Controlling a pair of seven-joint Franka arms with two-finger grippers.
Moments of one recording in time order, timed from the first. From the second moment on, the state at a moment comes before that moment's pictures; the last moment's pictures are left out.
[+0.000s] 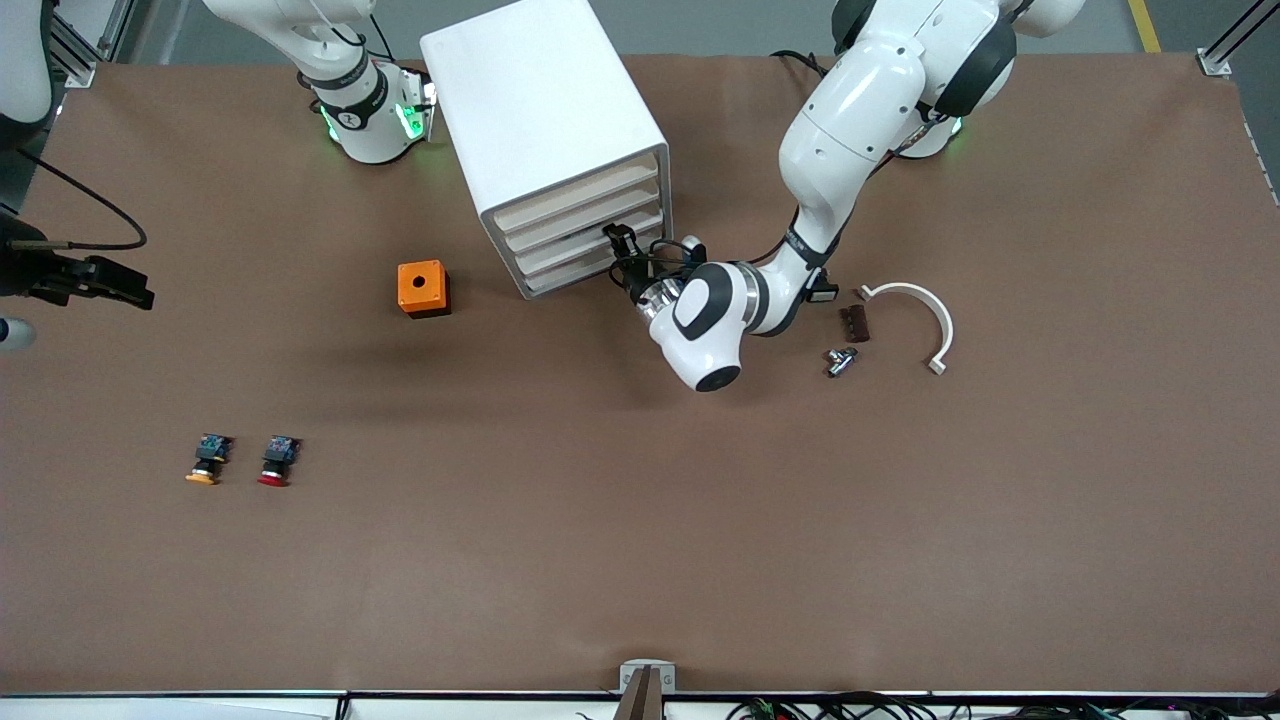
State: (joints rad) left arm -0.65 0.96 -0.11 -1.45 -1.06 1.60 -2.28; right arm 0.01 0.09 -0.12 -1.61 -0.07 1.59 -0.05
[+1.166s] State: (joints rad) left arm -0.52 0.96 0.01 -1.35 -1.06 1.61 -2.14; right arm 0.42 0.15 -0.09 -1.65 0.02 1.65 0.92
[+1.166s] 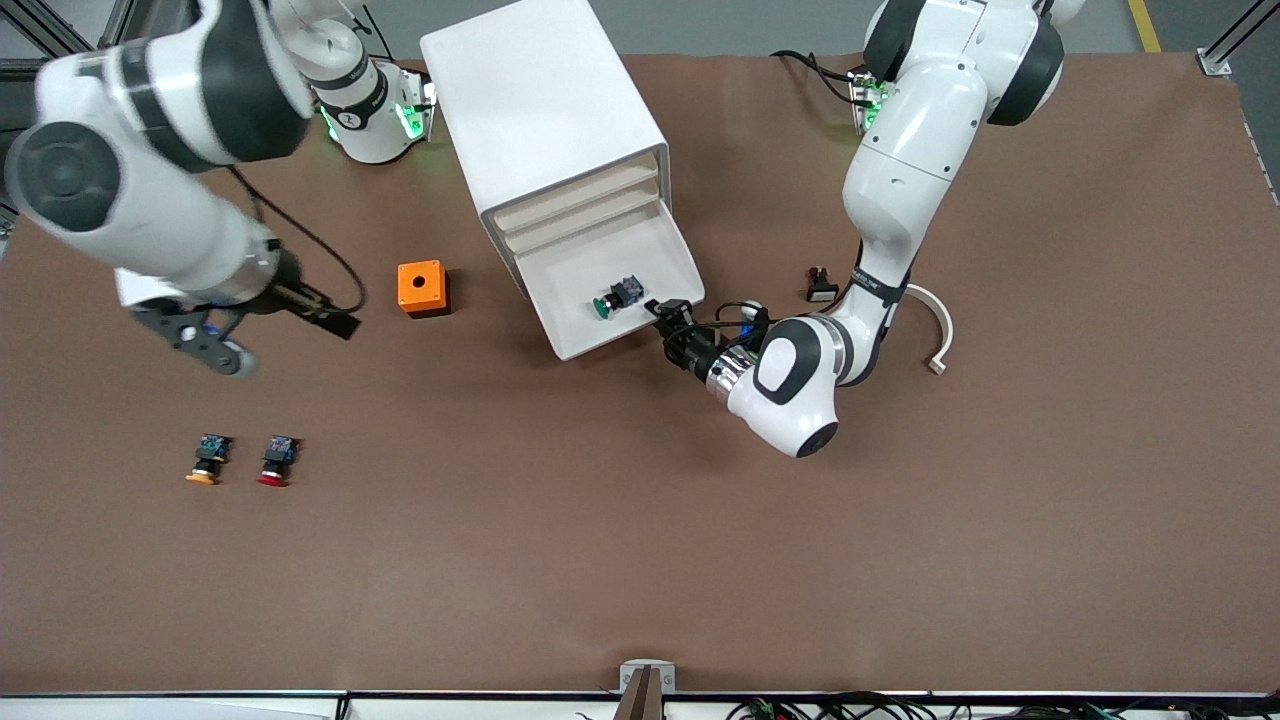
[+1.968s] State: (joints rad) left arm -0.52 0.94 0.23 -1.27 -1.04 1.60 -2.07; right arm 0.80 0.32 -0.09 -1.74 0.03 2.01 1.53
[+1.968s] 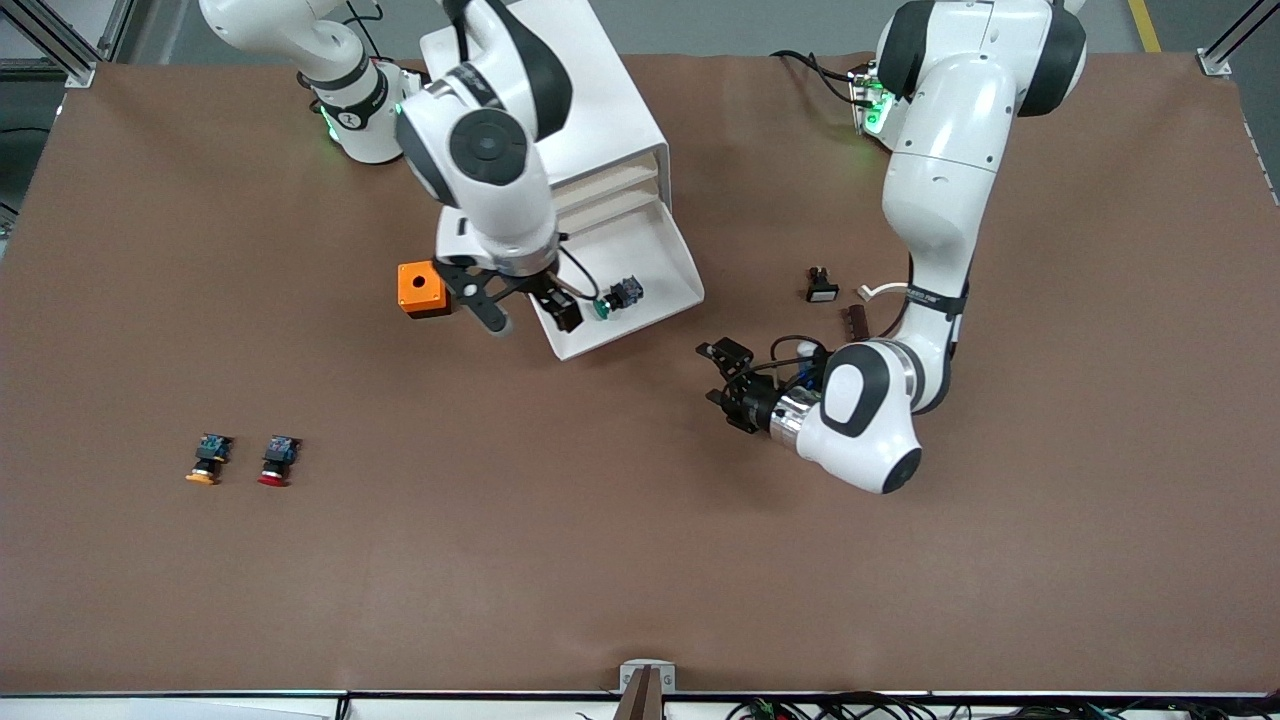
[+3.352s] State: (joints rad) left arm -0.48 0.76 0.37 -1.27 -0.67 1.54 -1.86; right arm 0.94 0.50 -0.09 -1.74 0.03 2.15 1.75
